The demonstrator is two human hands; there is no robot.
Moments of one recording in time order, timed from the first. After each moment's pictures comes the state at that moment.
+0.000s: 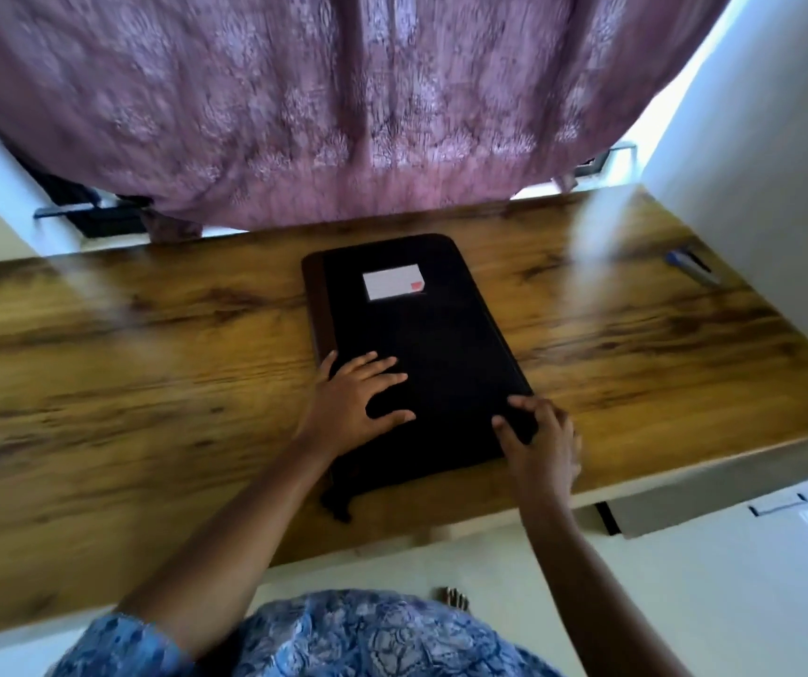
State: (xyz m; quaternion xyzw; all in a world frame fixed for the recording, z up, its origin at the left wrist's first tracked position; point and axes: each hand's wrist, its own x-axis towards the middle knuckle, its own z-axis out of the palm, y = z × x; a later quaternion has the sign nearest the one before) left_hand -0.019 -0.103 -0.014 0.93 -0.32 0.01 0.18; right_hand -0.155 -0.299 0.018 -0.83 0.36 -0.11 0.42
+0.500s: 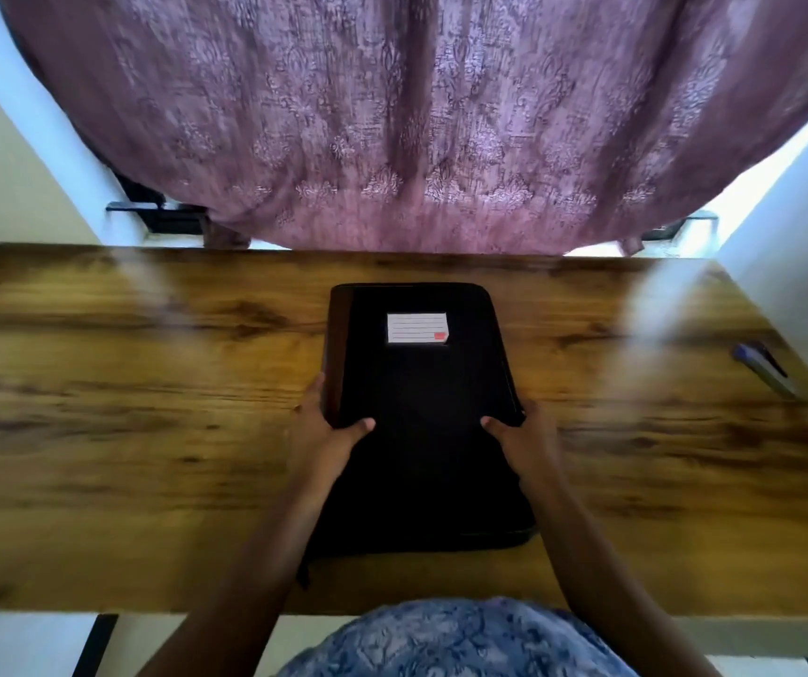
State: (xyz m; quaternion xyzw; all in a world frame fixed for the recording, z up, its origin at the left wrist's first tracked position) left_hand -0.016 -0.123 -0.006 0.84 0.15 0.00 0.52; right_hand -0.022 -0.365 -0.016 -0.85 0.29 0.05 0.44
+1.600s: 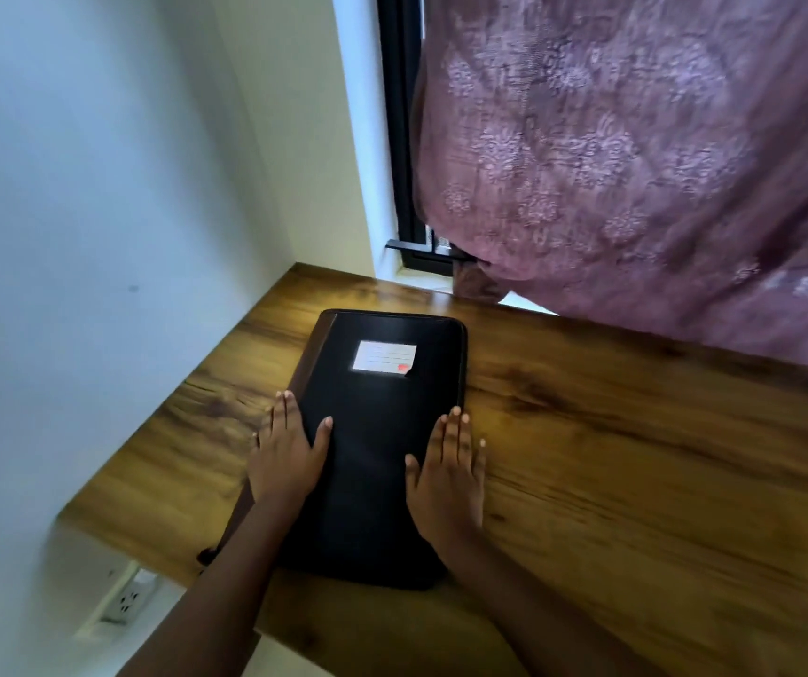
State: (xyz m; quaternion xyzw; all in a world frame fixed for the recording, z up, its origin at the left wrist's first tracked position) left_hand 0.018 0.254 -0.013 0.95 0.29 0.06 0.12; right_hand 0.037 0.062 -0.017 -0.98 -0.09 0.01 0.16
